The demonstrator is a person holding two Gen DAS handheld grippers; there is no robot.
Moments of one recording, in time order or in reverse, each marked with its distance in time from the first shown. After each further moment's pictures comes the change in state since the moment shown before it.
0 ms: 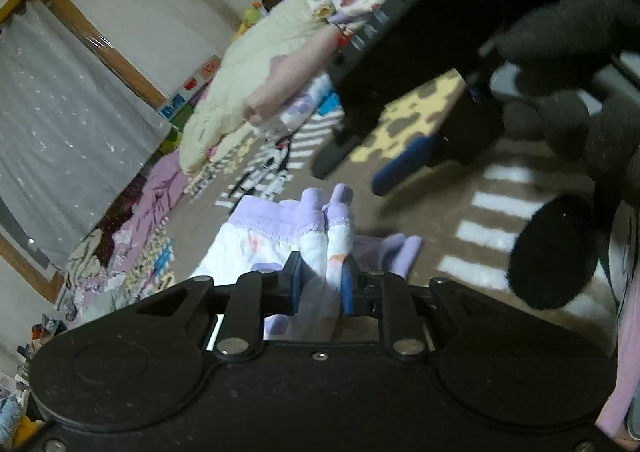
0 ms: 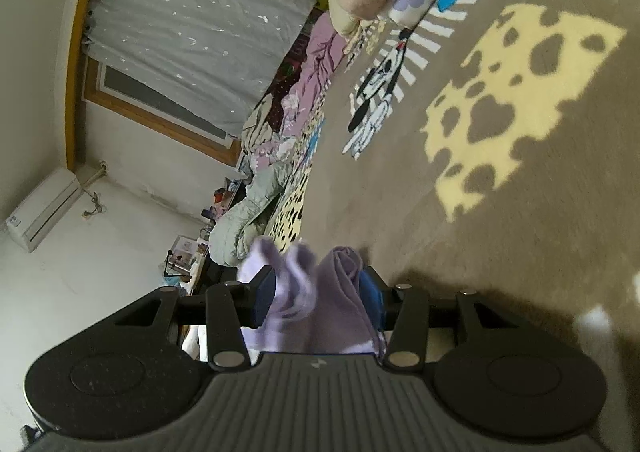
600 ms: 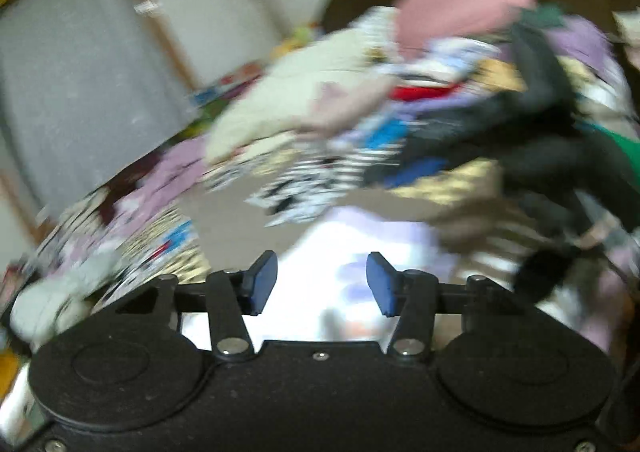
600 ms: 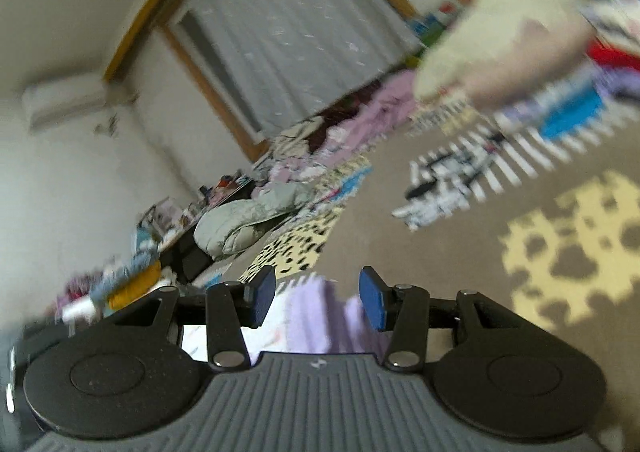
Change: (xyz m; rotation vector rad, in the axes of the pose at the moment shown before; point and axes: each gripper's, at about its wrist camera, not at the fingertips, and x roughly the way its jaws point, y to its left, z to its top) left arm -0.088 0.123 -0.033 -0.308 -0.072 0.031; right arm 0.006 0.079 -0.012 -0.527 -0.096 -0.027
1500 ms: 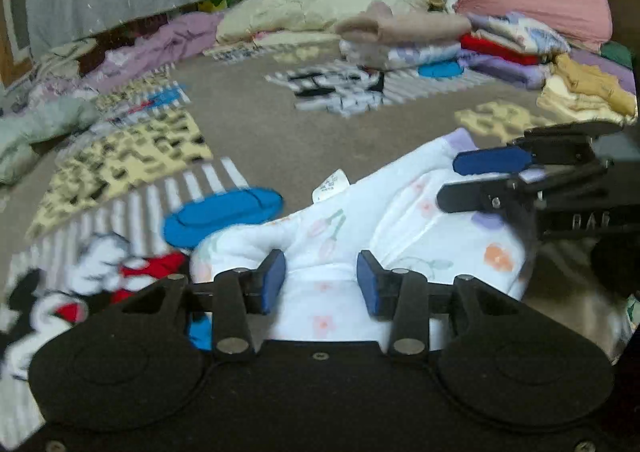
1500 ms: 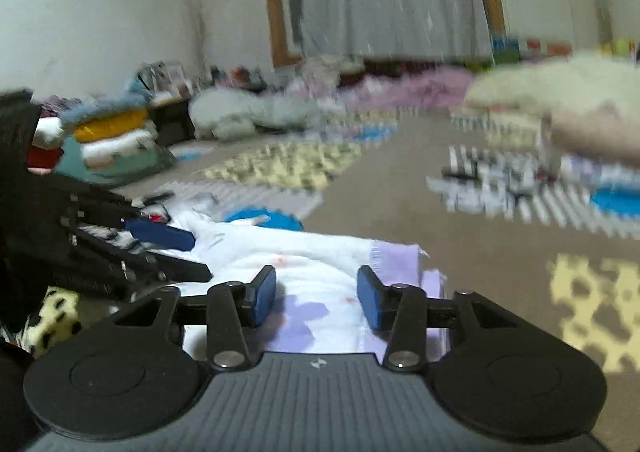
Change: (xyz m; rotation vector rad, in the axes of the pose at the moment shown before) left arm 0.075 0.063 -0.059 -0.324 0.188 -0.149; right arm 0.048 0.074 -0.046 -0.479 0.179 -0.092
